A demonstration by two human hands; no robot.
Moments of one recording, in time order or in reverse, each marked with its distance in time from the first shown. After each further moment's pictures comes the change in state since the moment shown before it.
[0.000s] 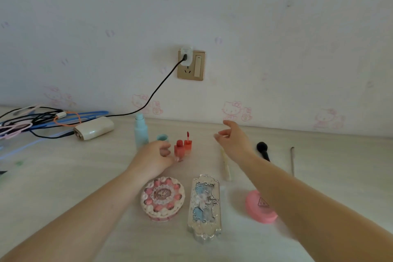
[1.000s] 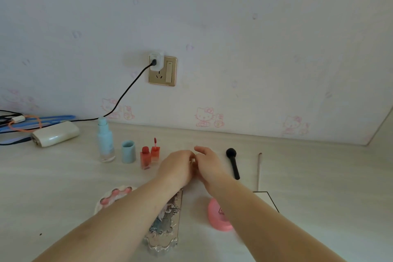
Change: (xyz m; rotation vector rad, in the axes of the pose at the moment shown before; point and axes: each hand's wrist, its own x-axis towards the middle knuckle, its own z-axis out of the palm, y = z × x) left_hand 0.011 0.091 0.099 0.288 -0.059 0.192; right_hand -0.029 0.022 -0.003 0.409 -0.100 0.309
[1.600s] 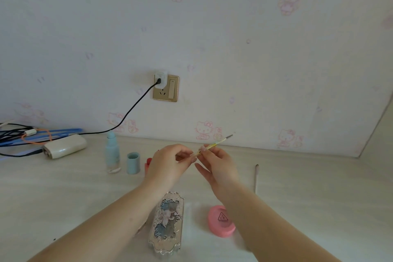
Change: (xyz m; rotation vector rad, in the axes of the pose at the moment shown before) left_hand -0.026 -0.003 -0.044 -0.504 0.353 0.156; right_hand -0.037 -0.034 -0.022 0.556 -0.044 -0.094
